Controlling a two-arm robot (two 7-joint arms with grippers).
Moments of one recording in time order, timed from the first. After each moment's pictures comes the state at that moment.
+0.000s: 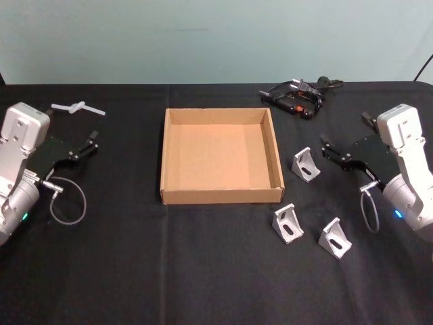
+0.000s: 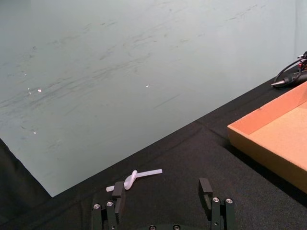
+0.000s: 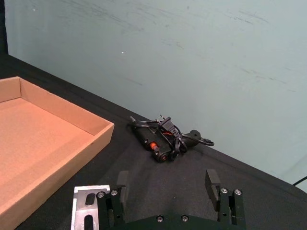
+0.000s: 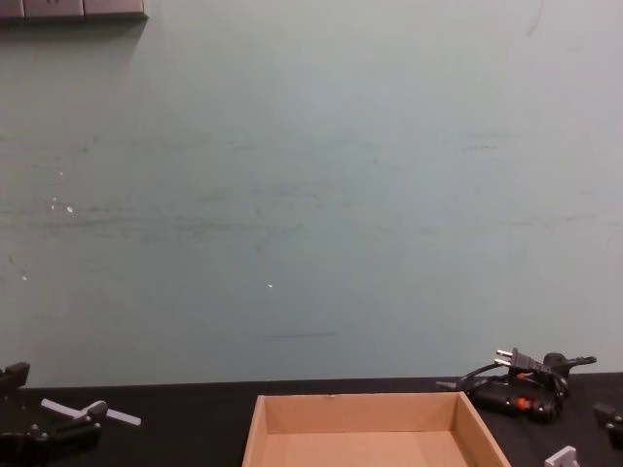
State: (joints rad) left arm -0.20 0.60 0.45 -1.41 -0.25 -0.12 0.03; right arm 0.20 0.60 -0.45 -1.41 0.25 -0.12 -0.03
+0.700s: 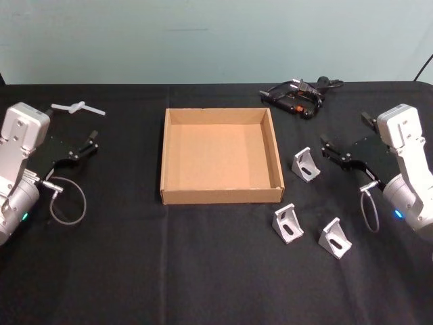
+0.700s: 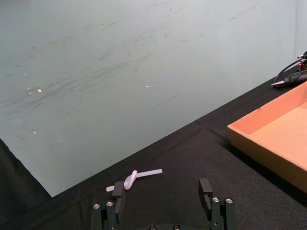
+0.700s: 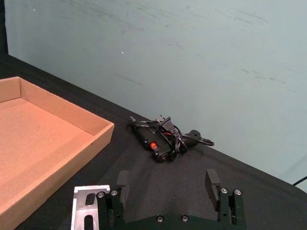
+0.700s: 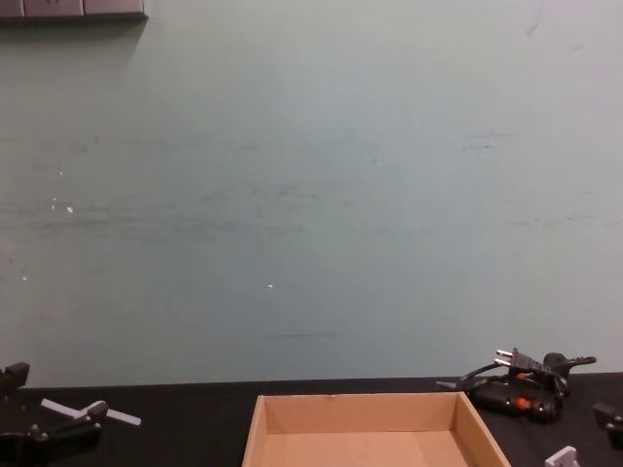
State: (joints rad) left arm -0.20 0.60 0.45 -1.41 -0.25 -0.12 0.03; right arm 0.20 0.60 -0.45 -1.41 0.25 -0.12 -0.03
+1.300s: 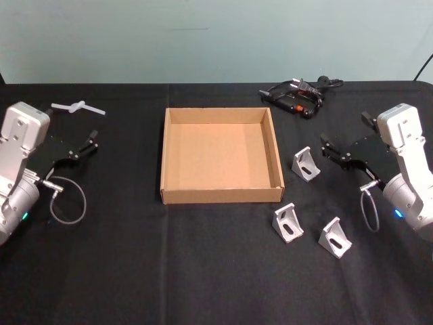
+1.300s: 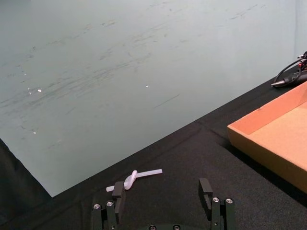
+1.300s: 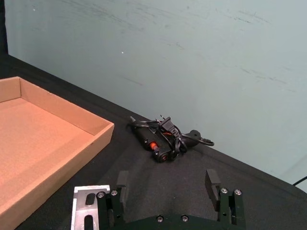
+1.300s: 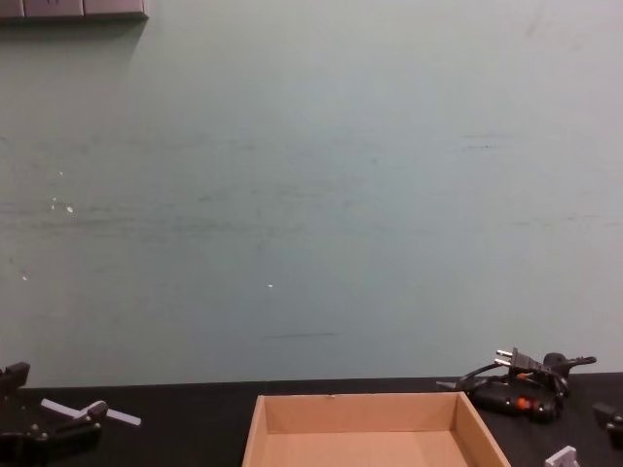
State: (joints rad) left arm -0.20 0.60 0.45 -1.41 -0.25 -0.12 0.03; right arm 0.20 0.60 -0.45 -1.41 0.25 -0.12 -0.03
